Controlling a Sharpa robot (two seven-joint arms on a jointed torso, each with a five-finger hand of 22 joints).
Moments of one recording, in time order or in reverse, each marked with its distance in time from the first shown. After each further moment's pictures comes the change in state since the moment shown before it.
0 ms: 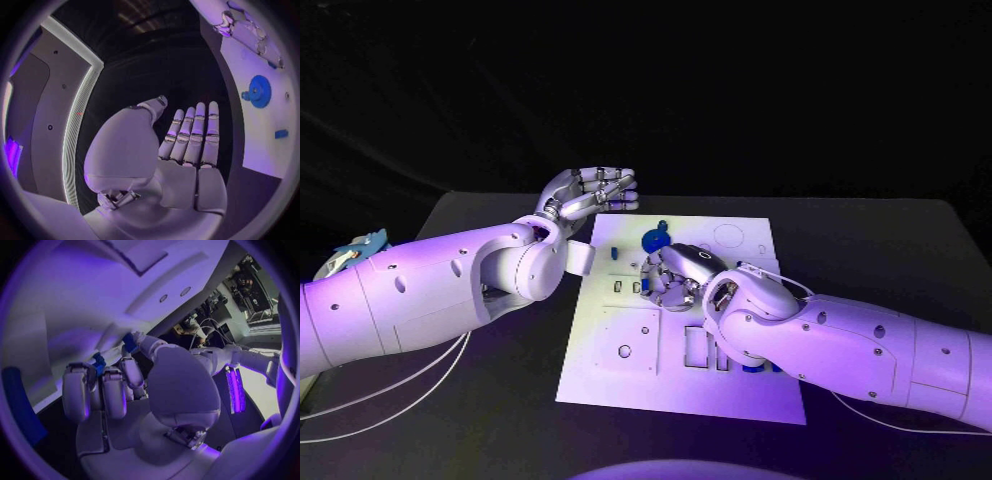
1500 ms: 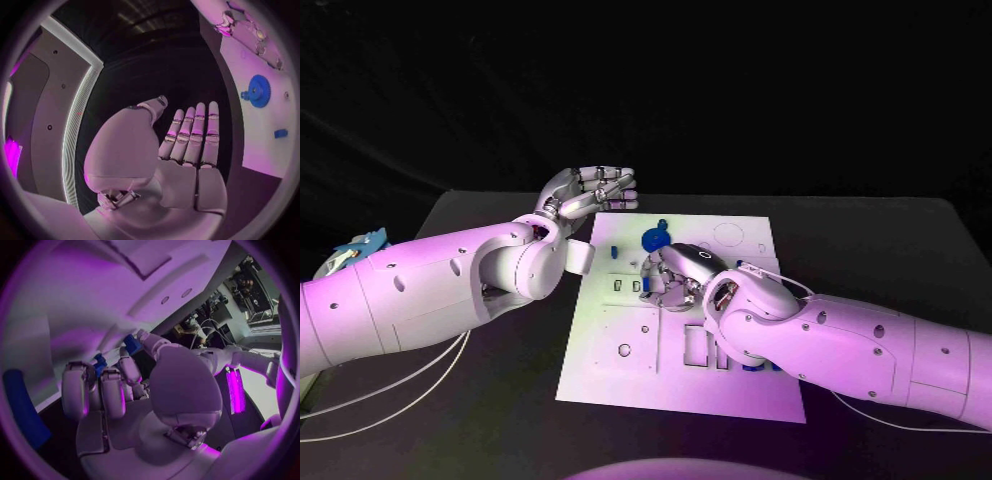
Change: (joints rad) left arm 0.000 -0.001 0.000 0.000 0.000 0.000 -0.004; left_hand 0.000 0.000 0.003 -0.003 0.000 0.000 0.000 0.000 -0.001 0.000 0.000 0.000 0.000 -0.004 0.004 -0.004 0.001 0.000 0.000 0.000 0.000 -0.001; right arm -0.002 -0.001 -0.002 -0.002 -0.004 -0.008 -0.001; right_hand -0.054 -0.070 -0.062 0.032 0.000 -0.069 0.040 -0.045 -0.060 -0.040 0.032 -0.023 -0.028 -0.004 0.025 0.000 0.001 0.000 -0.012 0.020 -0.017 0.000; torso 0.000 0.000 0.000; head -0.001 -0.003
